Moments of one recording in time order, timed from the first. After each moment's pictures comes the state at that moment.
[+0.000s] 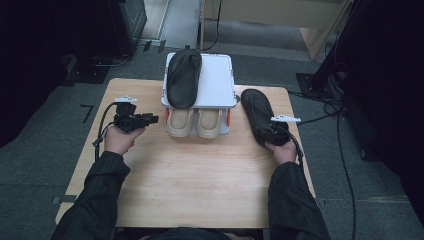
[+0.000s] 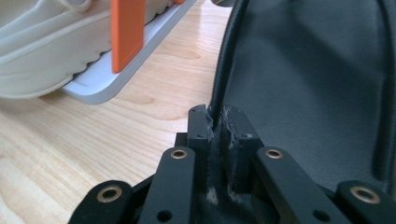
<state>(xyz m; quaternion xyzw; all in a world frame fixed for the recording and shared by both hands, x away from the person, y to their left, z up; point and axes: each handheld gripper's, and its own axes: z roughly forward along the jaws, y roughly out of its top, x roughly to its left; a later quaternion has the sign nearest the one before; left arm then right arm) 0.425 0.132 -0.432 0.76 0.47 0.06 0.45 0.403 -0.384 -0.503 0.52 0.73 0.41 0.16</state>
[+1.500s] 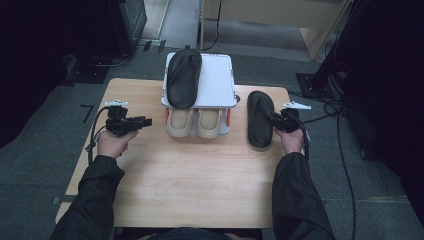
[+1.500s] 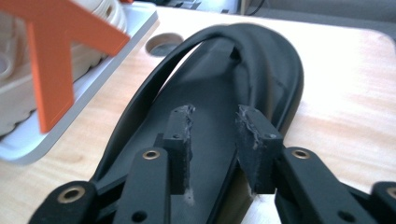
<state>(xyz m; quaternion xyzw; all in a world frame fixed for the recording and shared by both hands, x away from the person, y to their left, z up) 0.418 0.154 -0.442 0.75 0.49 0.05 0.45 0.437 -0.415 -0.475 0.55 0.70 0.40 0.22</state>
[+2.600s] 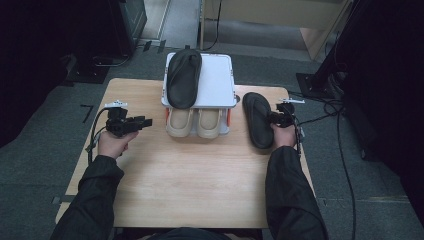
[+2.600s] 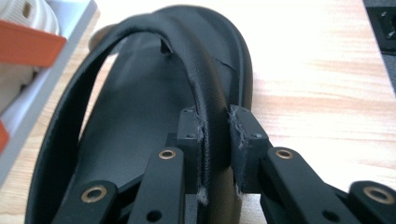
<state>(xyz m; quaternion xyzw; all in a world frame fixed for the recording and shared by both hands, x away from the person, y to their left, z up) 0.419 0.156 -0.449 0.75 0.48 0.06 0.46 0.462 -0.402 -0.480 0.65 0.65 0.33 0.22</state>
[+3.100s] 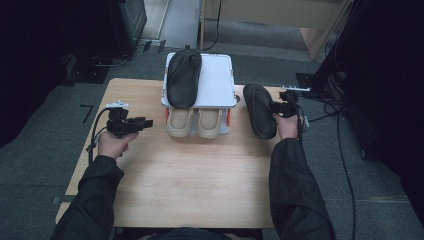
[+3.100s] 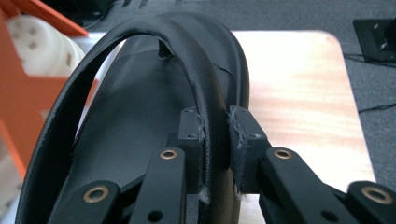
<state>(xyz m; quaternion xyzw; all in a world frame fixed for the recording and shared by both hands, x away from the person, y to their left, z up) 0.419 0.156 -0.450 0.75 0.48 0.05 0.46 0.467 -0.396 -0.429 0.65 0.64 0.34 0.22</state>
